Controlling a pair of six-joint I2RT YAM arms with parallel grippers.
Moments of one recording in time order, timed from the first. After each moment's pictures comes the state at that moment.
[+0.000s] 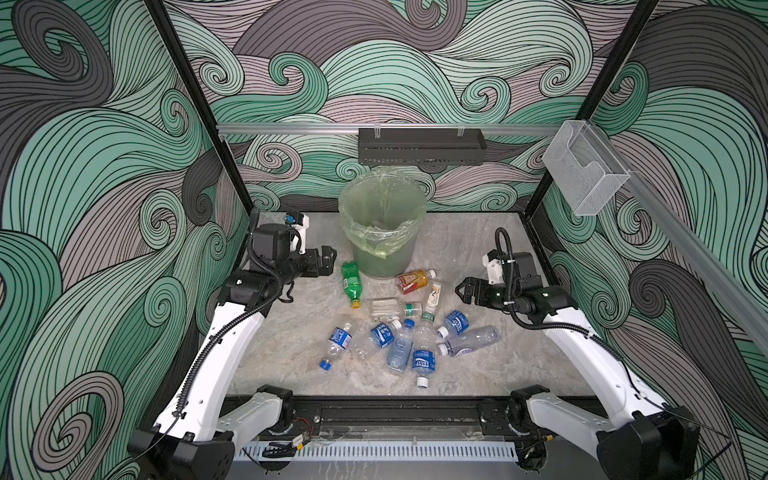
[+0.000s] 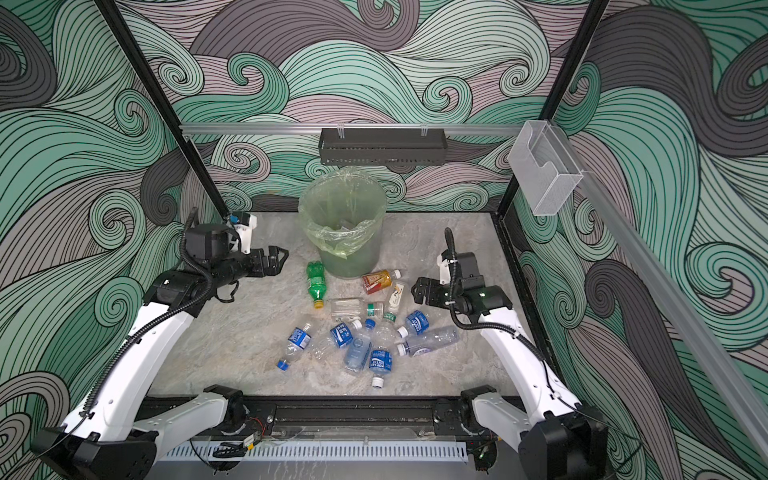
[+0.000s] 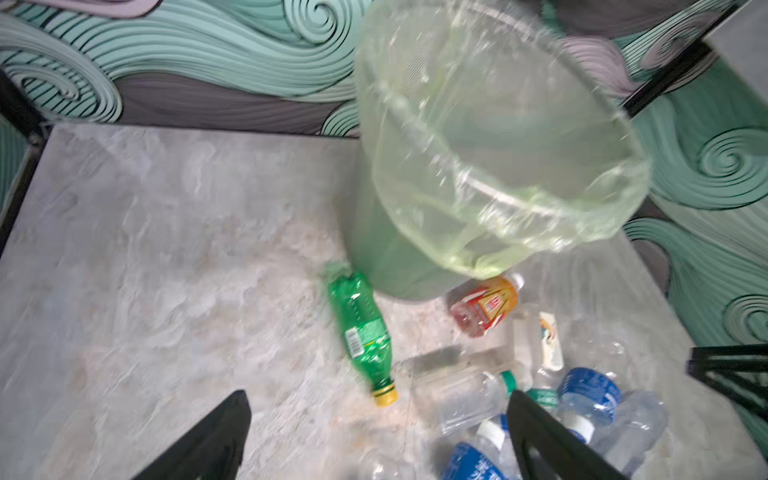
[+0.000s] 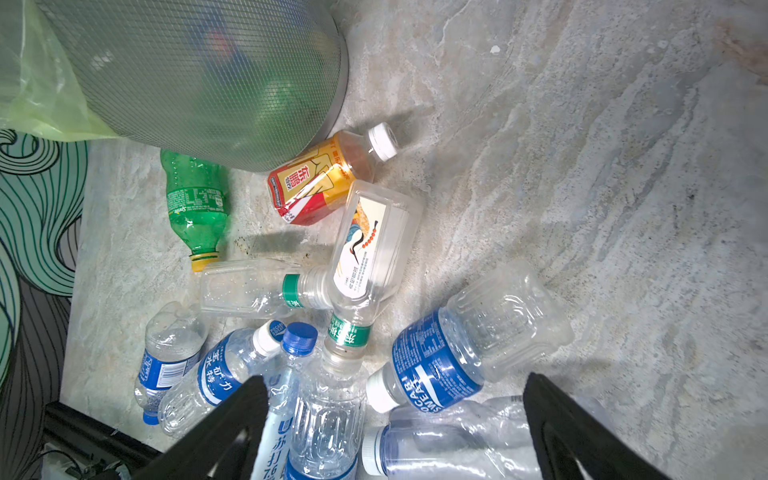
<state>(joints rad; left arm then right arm) -0.20 1.05 1.17 -0.76 0.11 -0.19 0.24 1.08 0.92 -0.77 -0.21 0.36</state>
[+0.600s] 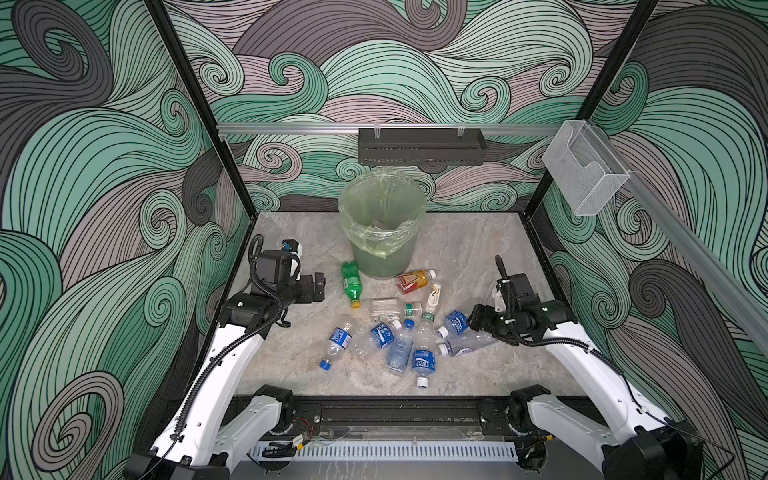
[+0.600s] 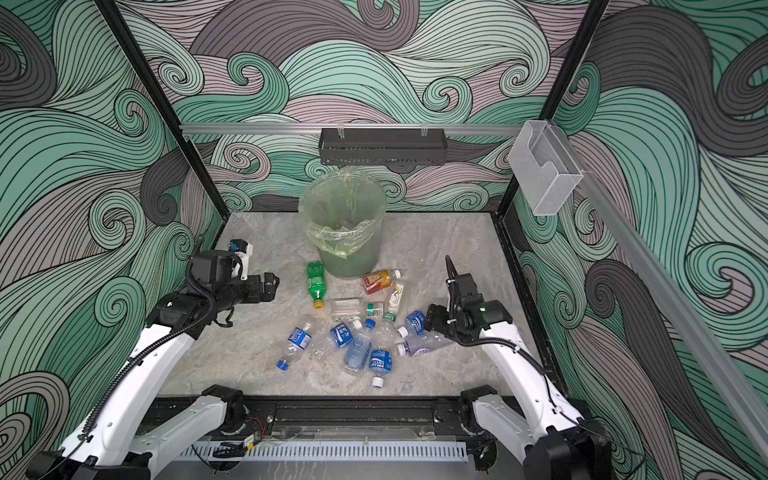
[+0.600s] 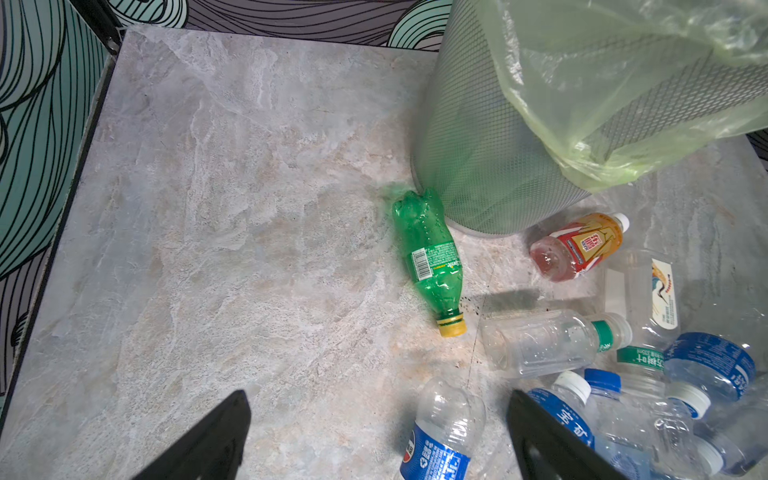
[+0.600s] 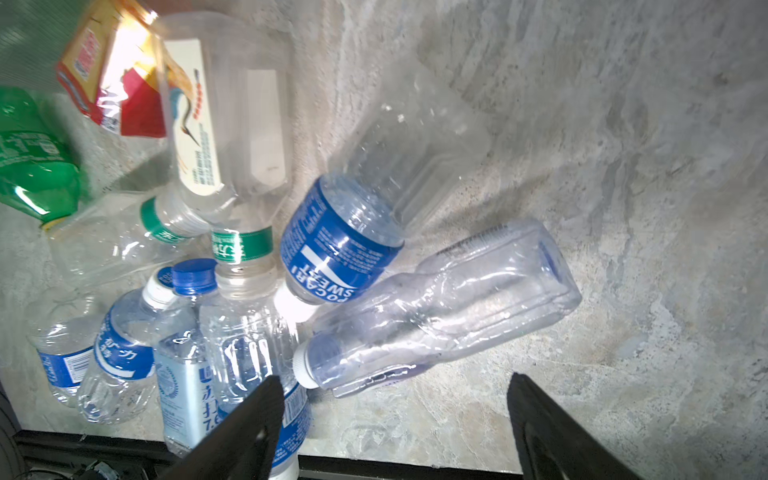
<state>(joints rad) -0.20 0.94 1.00 -0.81 -0.02 -0.19 0.25 1.00 0.75 -0.97 -0.15 0.55</state>
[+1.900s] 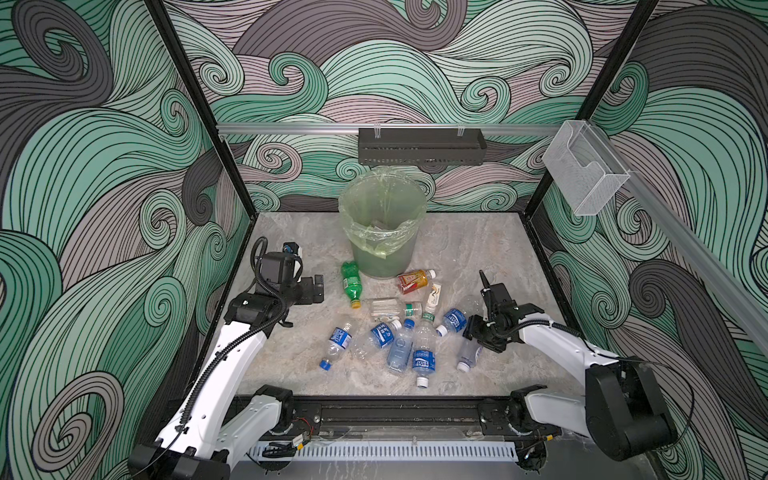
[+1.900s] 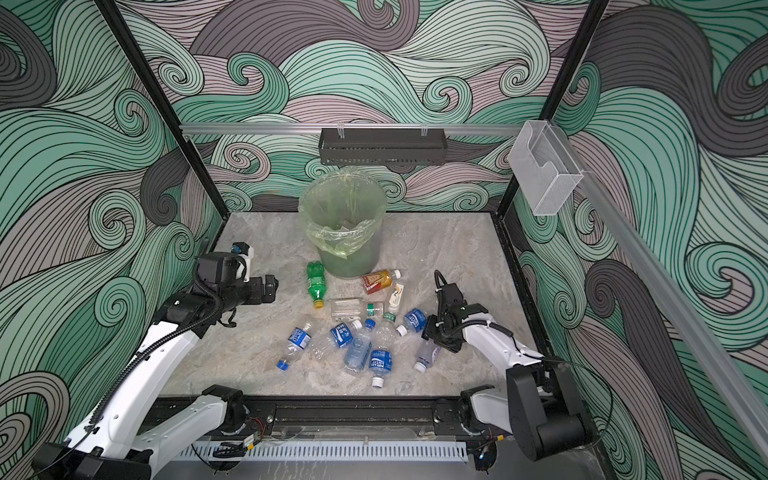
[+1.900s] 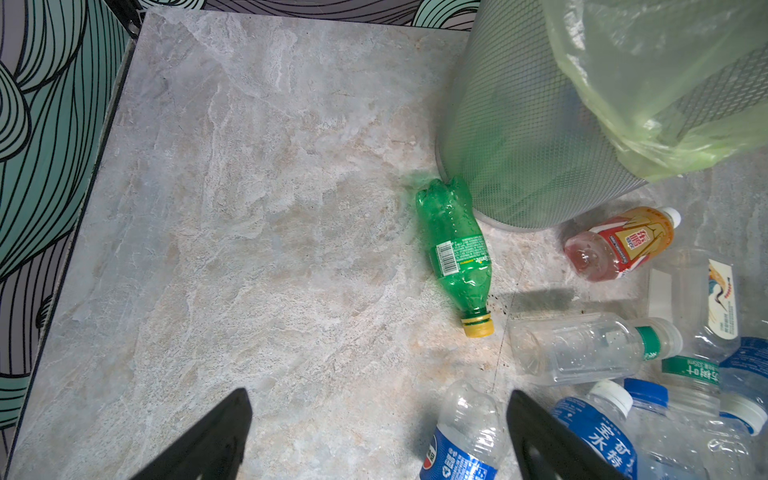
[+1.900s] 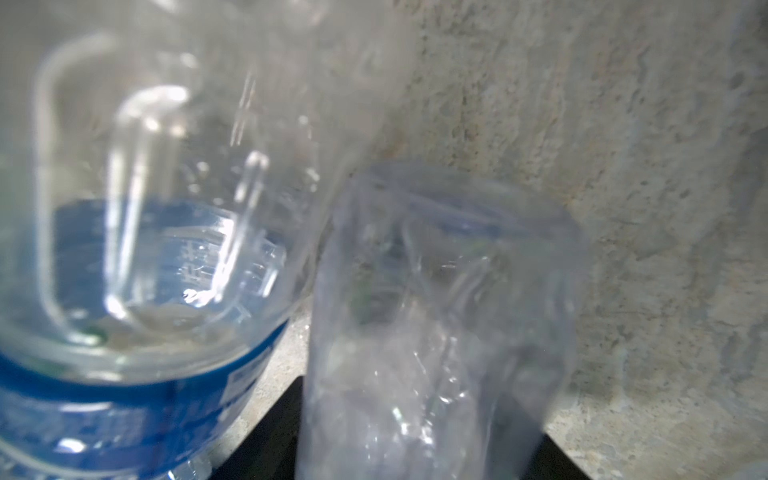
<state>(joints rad) -0.20 0.96 0.96 -0.79 -0.07 -0.19 0.25 1.25 0.58 -0.66 -0.13 0.59</state>
